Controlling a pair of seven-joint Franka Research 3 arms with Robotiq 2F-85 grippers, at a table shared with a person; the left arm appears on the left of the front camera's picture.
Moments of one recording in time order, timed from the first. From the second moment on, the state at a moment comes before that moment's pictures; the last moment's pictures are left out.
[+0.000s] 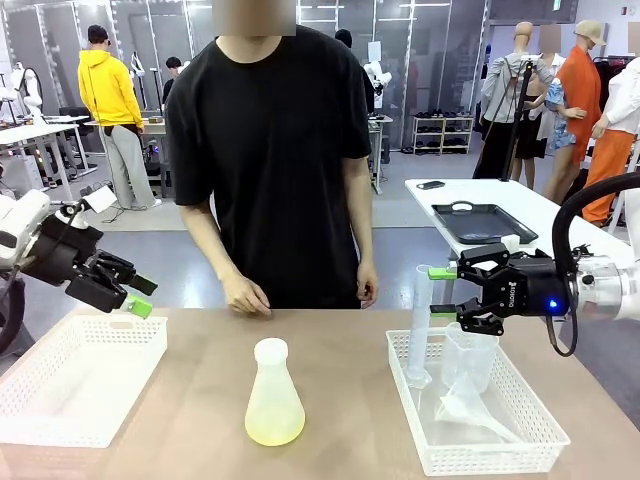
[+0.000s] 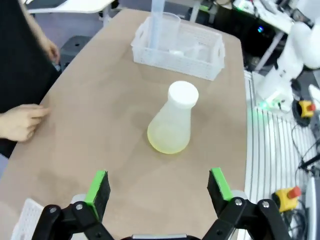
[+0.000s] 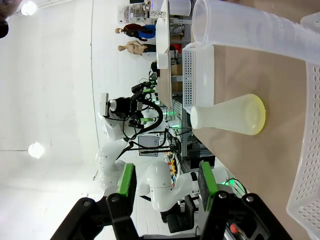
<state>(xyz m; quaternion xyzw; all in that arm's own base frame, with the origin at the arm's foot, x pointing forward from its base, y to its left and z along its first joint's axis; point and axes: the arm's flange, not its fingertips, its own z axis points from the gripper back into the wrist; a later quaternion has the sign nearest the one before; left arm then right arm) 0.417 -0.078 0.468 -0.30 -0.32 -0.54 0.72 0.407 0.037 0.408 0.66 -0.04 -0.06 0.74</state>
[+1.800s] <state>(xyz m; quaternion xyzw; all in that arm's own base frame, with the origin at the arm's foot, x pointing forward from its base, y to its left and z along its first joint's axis) 0.497 -0.123 0.361 -0.40 -0.39 -0.65 0.51 0.407 0.037 0.408 0.66 -0.04 -0.06 0.74</state>
